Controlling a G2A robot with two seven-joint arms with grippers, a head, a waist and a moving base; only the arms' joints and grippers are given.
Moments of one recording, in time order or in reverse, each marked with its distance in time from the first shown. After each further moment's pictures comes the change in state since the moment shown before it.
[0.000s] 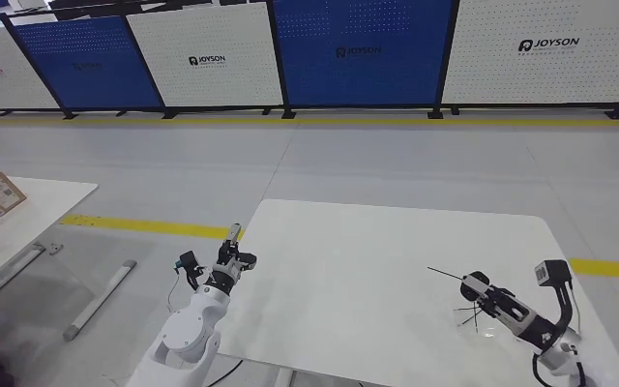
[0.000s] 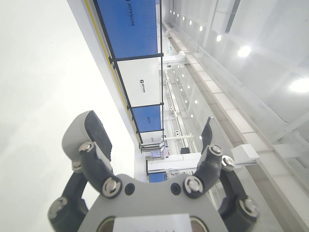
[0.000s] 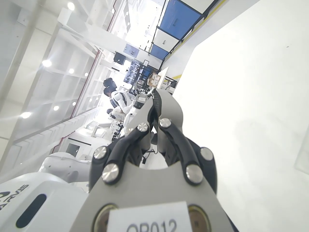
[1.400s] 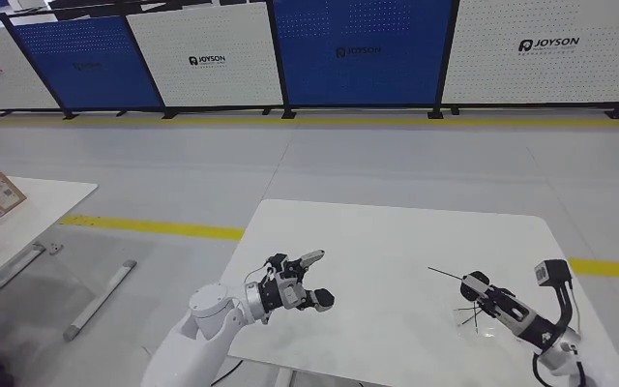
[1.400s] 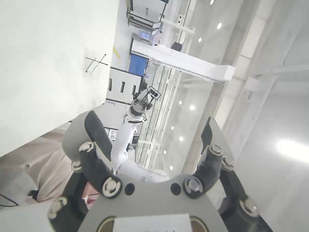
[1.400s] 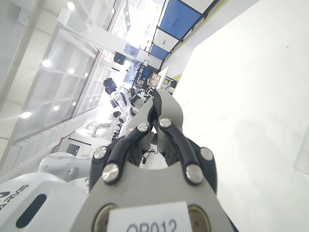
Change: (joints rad) left arm -0.191 0.019 0.171 0.098 -0.293 0.319 -0.784; right arm 0.000 0.000 0.000 0.000 0.000 0.000 0.000
